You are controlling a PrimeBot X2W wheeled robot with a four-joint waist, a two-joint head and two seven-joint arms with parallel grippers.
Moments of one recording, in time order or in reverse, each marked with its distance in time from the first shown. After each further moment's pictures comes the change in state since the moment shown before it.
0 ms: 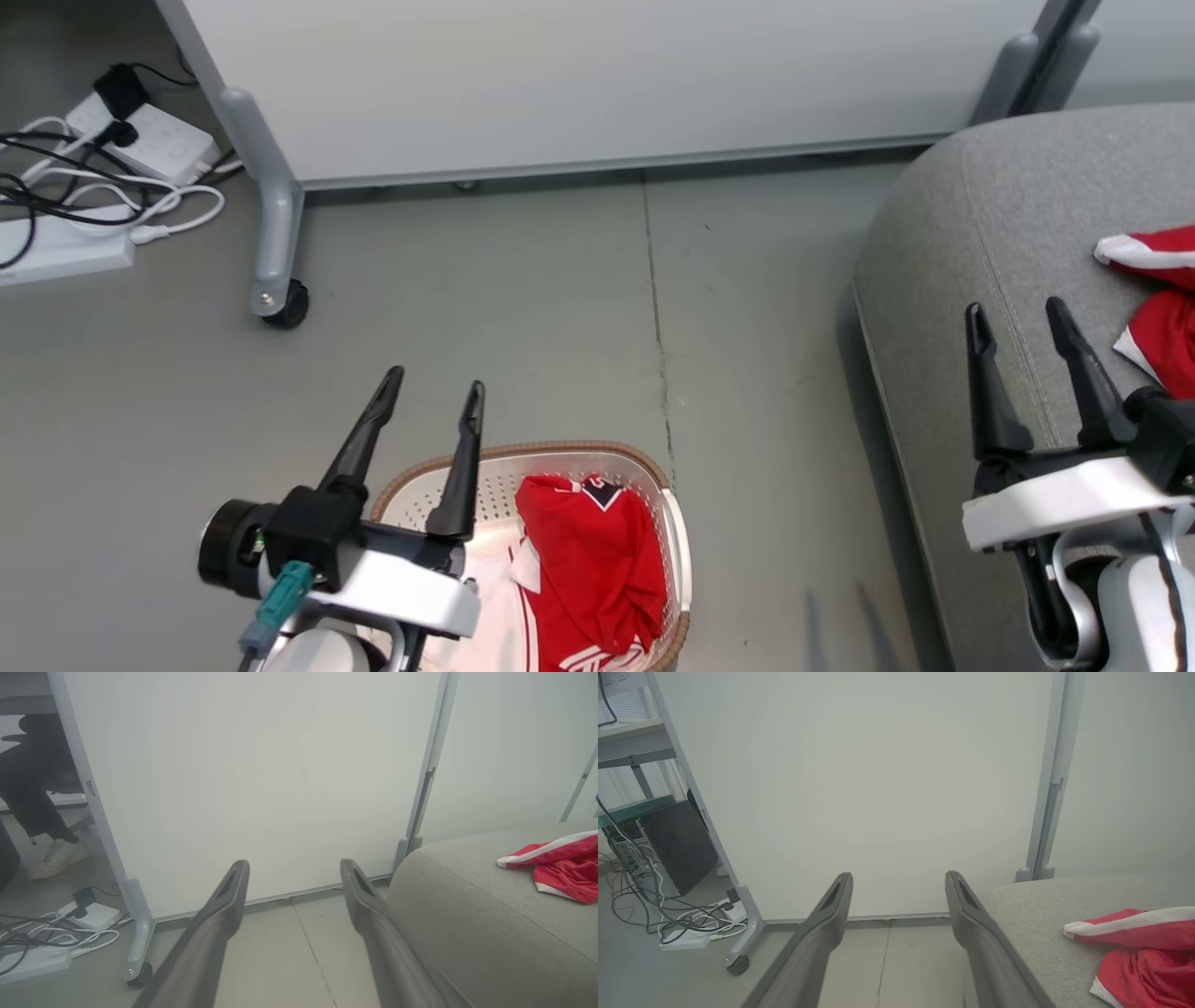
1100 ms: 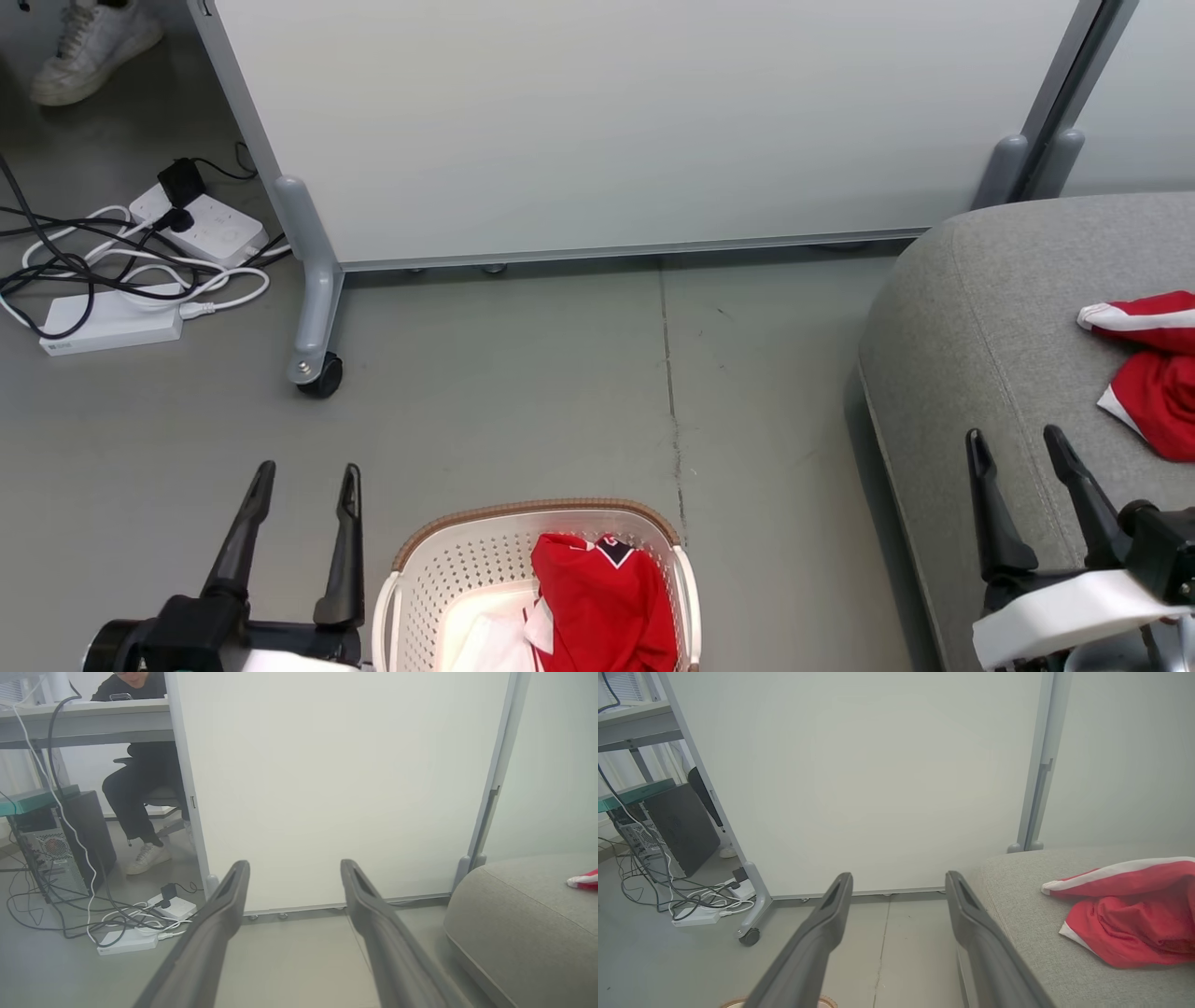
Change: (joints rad) left arm 0.269 0.002 0.260 -0.085 0.067 -0.045 -0.021; right arm 0.238 0.037 -0.040 -0.127 -0.035 0.000 0.096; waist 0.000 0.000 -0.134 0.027
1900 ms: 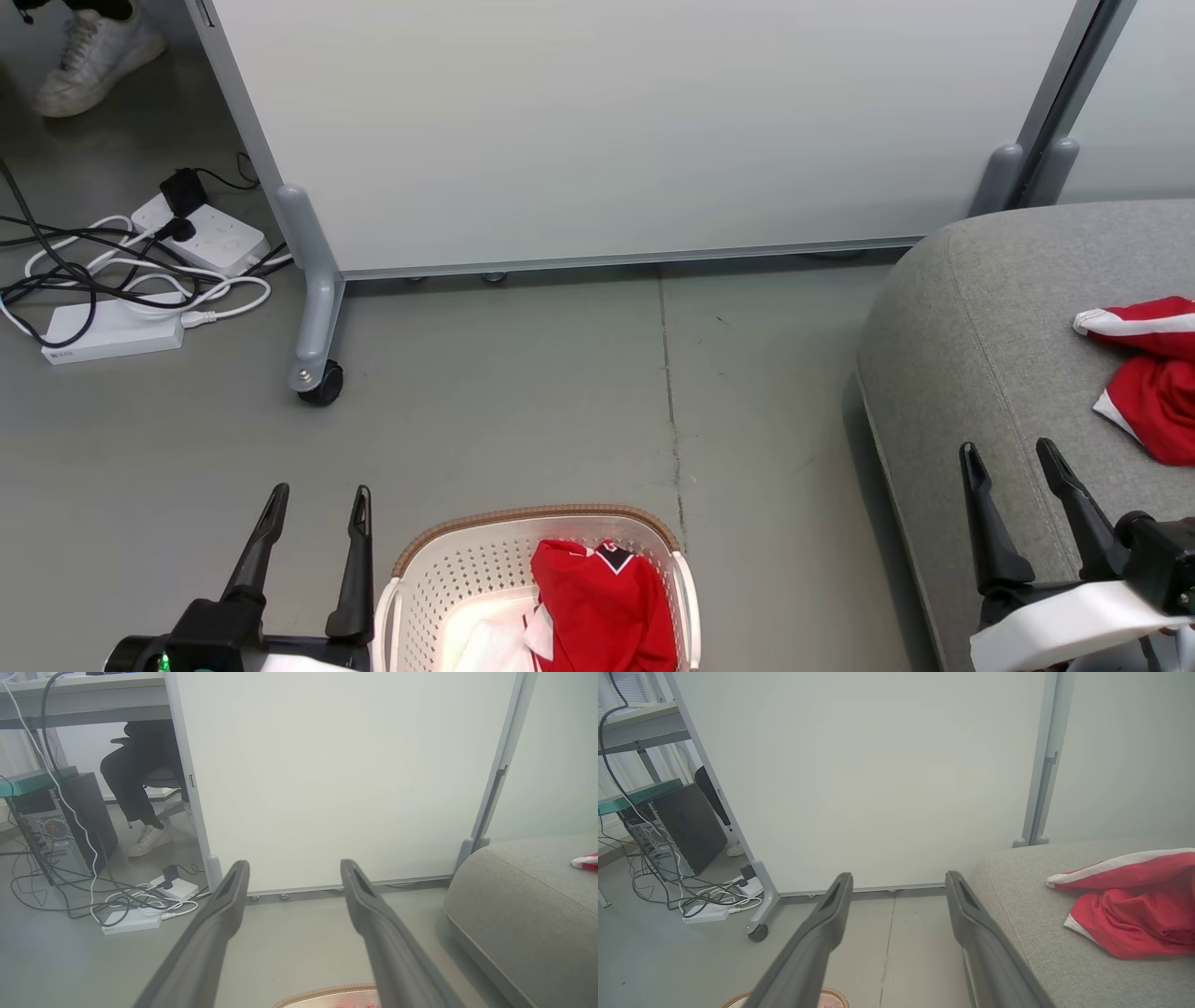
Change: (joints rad) left arm 0.000 -0.007 -0.023 0.065 -0.002 0.004 0.016; right arm 0.032 0.000 0.010 -0.027 0.020 0.000 0.022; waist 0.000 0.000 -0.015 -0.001
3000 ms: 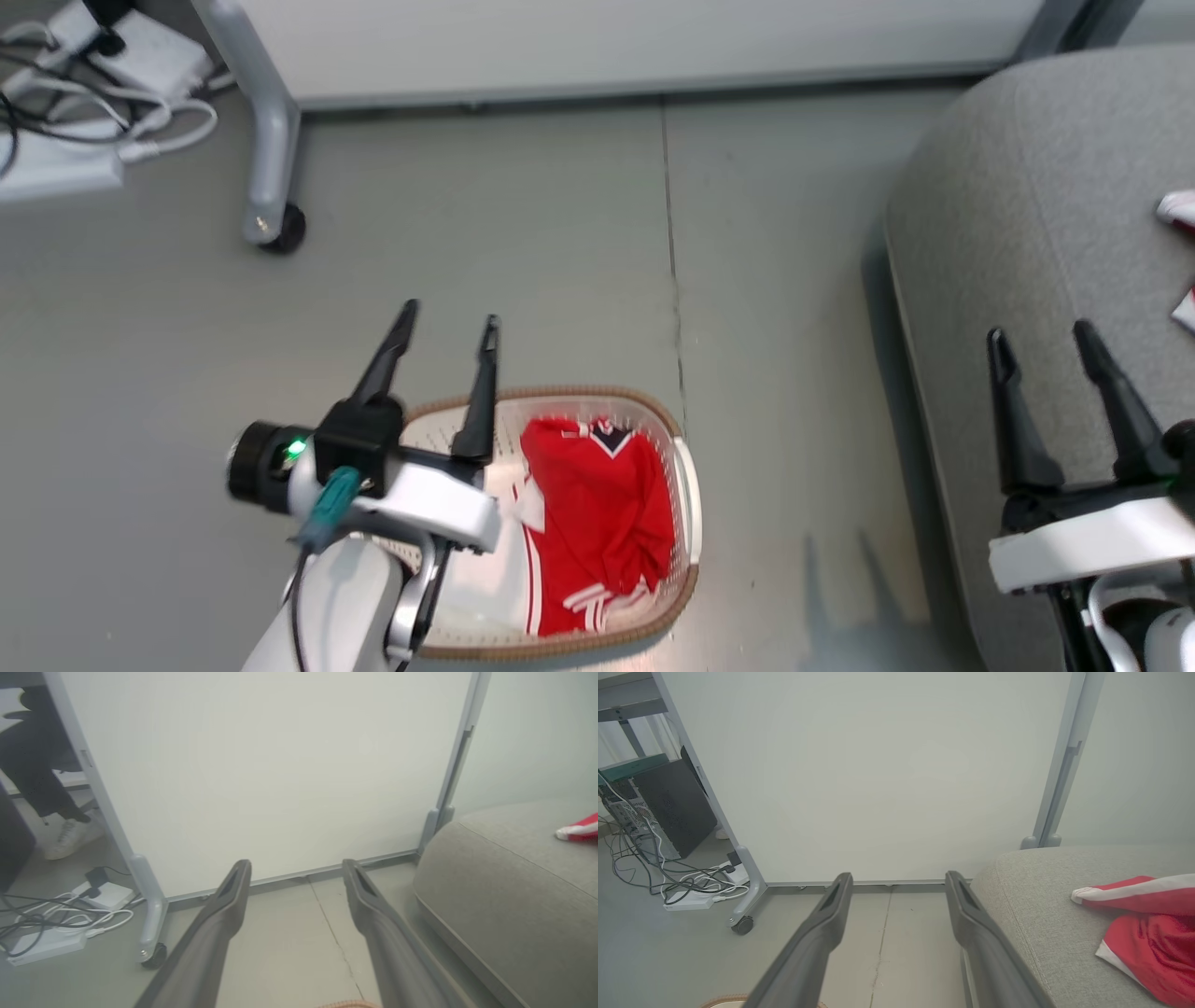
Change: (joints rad) left arm -0.410 -0.129 -0.138 0.237 0.073 -0.041 0.003; right arm -0.127 -0.004 -0.013 -0.104 -0.036 0.000 0.021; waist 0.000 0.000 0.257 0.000
